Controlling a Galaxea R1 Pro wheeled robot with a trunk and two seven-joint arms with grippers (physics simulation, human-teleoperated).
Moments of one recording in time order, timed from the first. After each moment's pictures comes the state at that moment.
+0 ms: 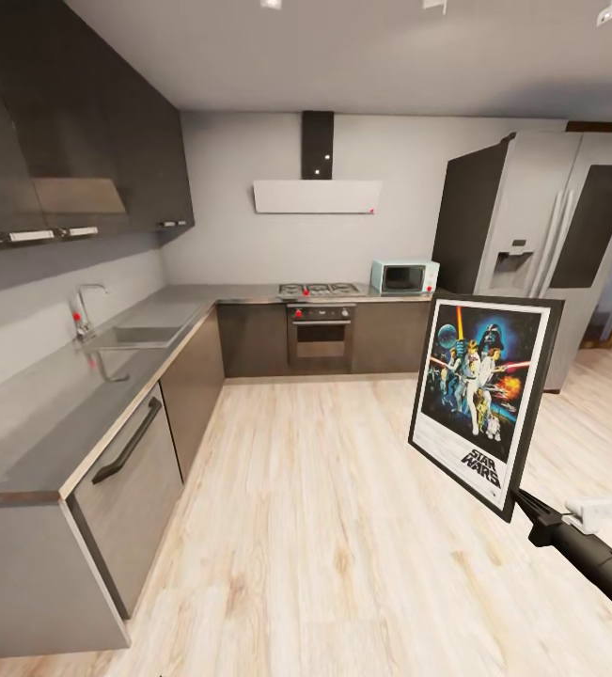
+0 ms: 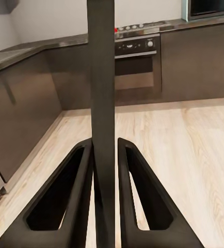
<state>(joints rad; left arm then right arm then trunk) -0.29 0.29 -0.72 -0.03 1.44 -0.12 -1.22 -0.27 -0.16 -0.70 -1.24 0.00 0.11 0.93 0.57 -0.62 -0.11</state>
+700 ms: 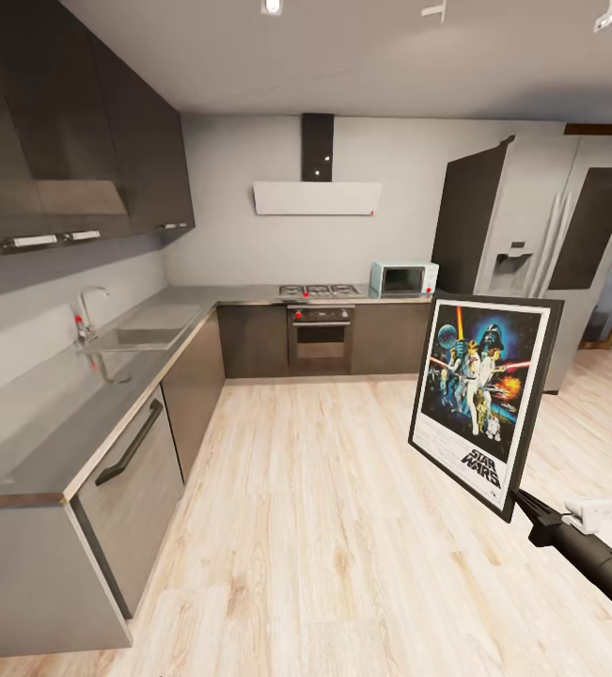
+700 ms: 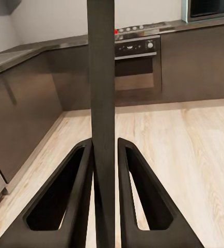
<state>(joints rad) -0.29 0.29 -0.73 -0.03 1.44 -0.12 -1.22 -0.27 -0.16 -0.70 -1.24 0.00 0.11 0.93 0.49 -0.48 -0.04</state>
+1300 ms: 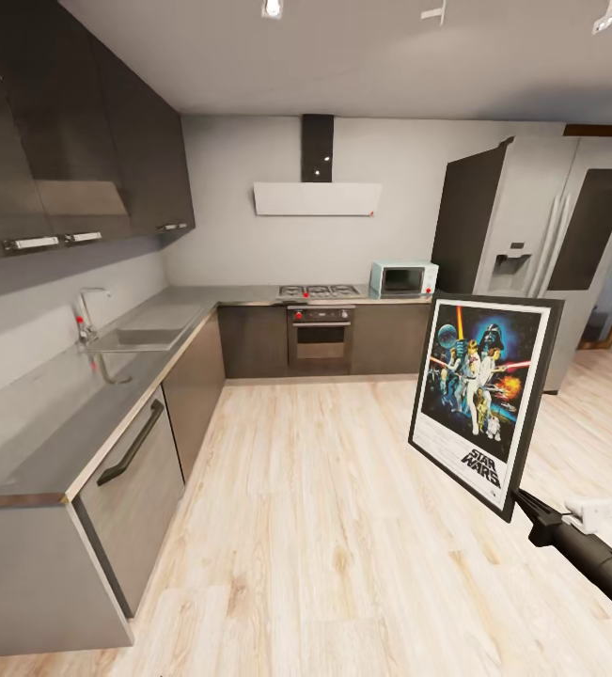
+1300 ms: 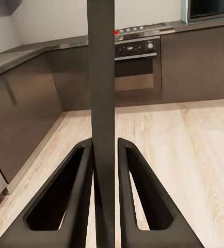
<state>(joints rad) -0.29 0.29 -0.73 -0.03 1.44 -0.12 -1.22 -0.27 -0.16 -0.70 -1.24 0.00 0.11 0.93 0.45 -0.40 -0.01</state>
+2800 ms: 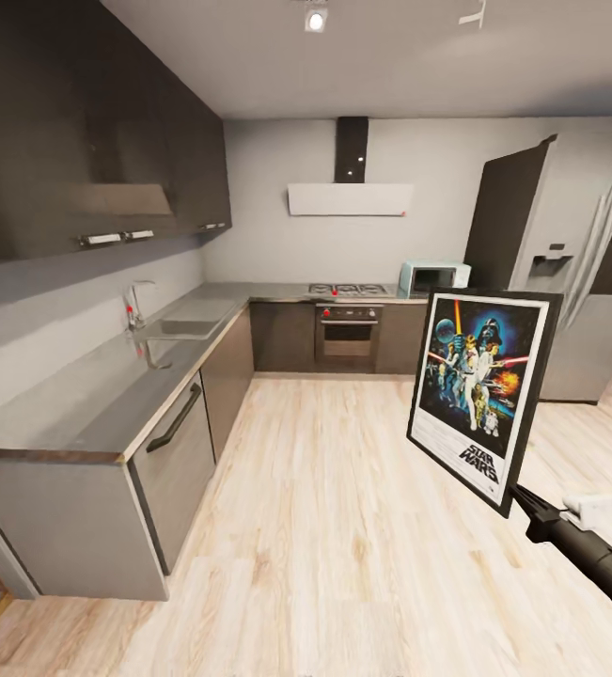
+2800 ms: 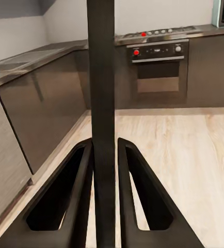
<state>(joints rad) -0.29 0.29 -0.73 -0.03 1.43 -0.13 -1.22 -0.27 -0.14 -0.70 -1.28 0.00 0.10 0.93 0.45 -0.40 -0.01</state>
